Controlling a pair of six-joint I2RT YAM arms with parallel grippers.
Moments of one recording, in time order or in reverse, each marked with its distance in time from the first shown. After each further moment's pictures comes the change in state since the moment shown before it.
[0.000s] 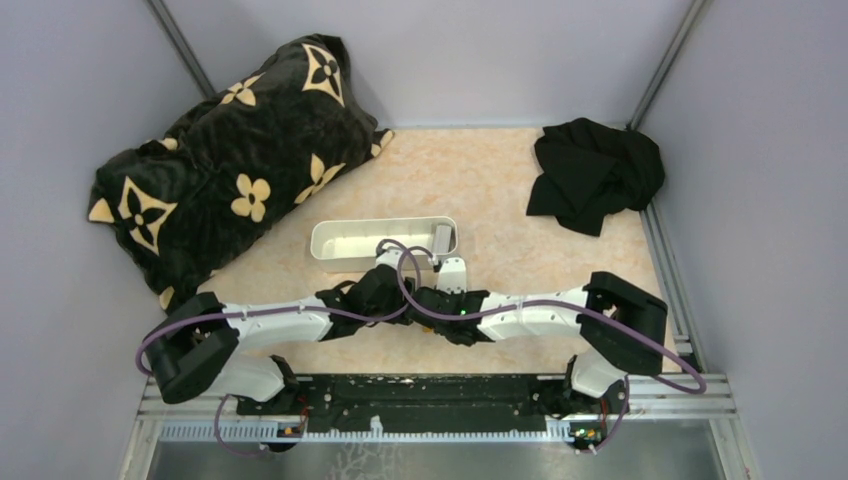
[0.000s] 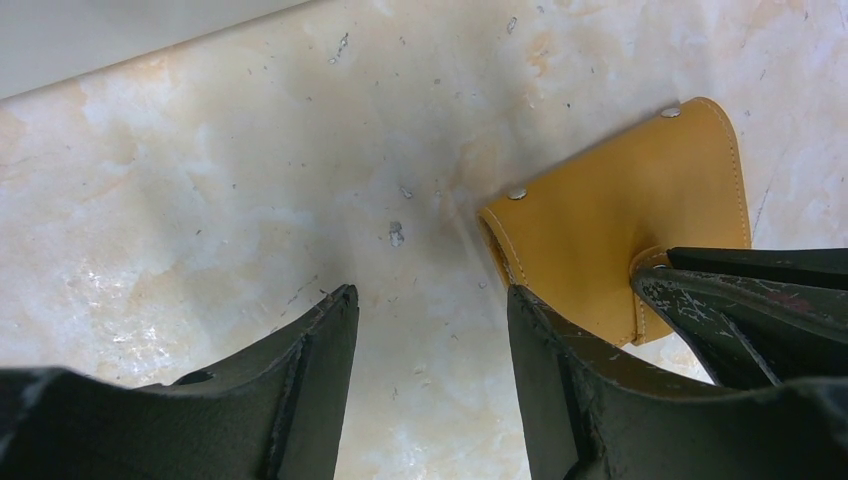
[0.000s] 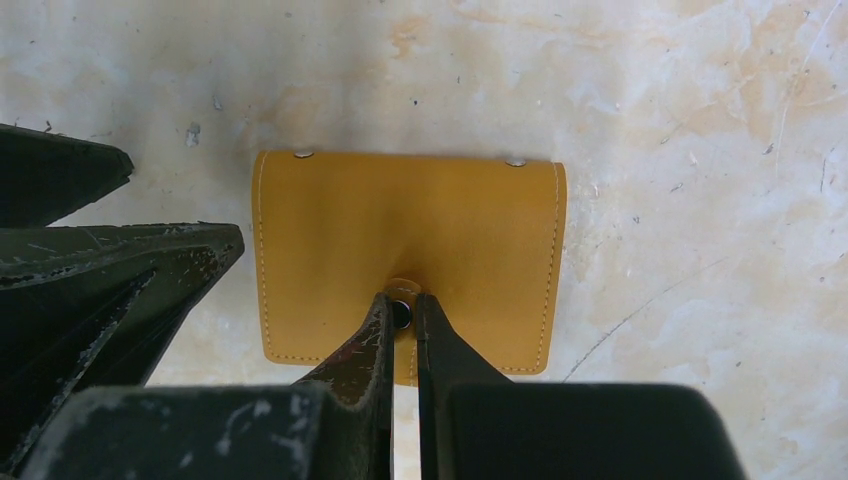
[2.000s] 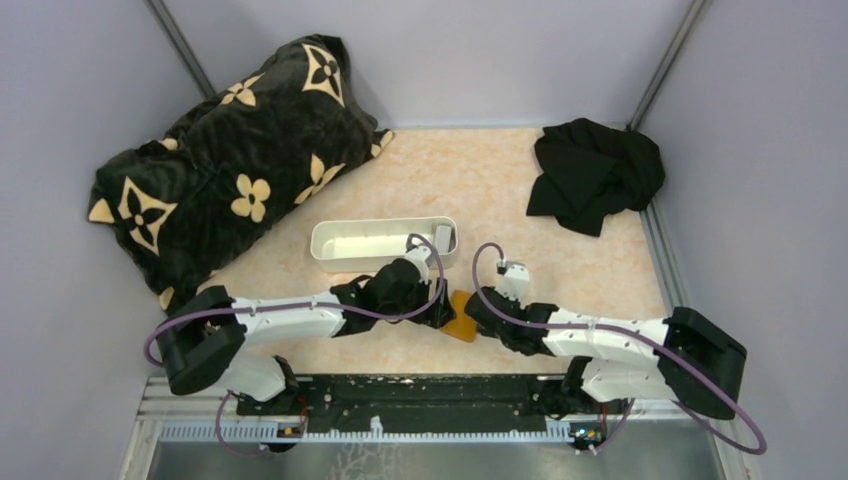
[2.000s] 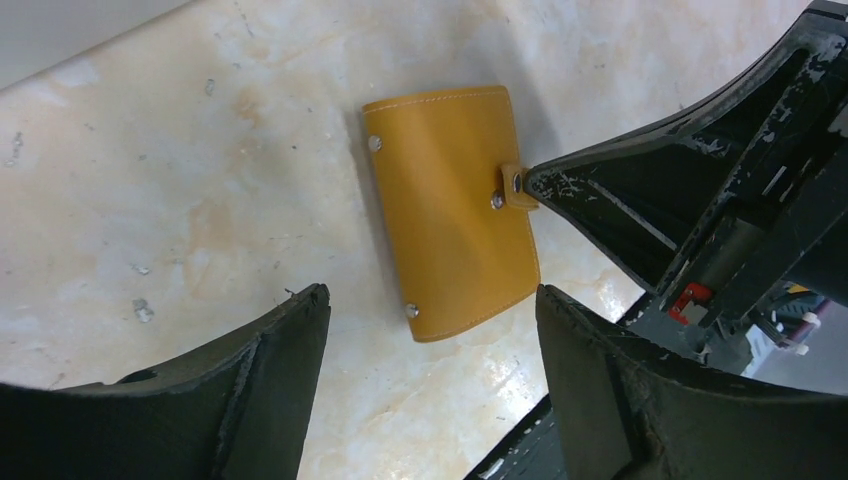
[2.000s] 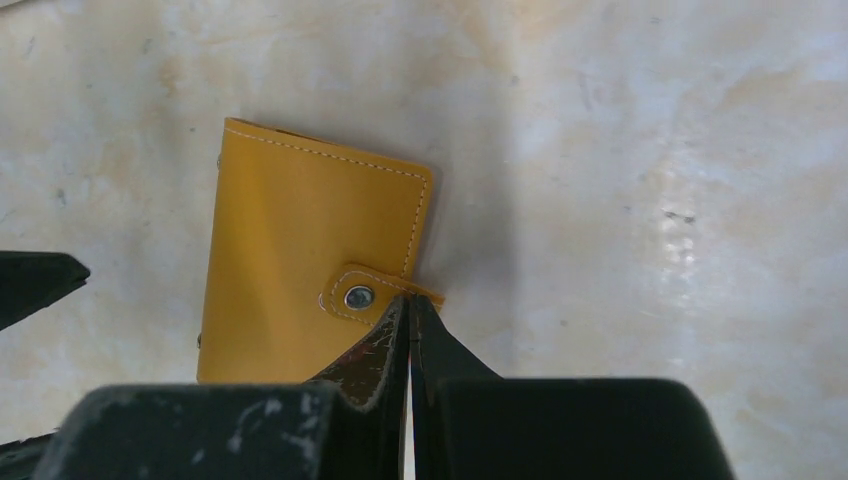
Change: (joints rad) left arm -0.077 0.067 0.131 0.088 0.191 -0.004; right arm -0.166 -0.443 -0.399 0.089 -0.055 0.145
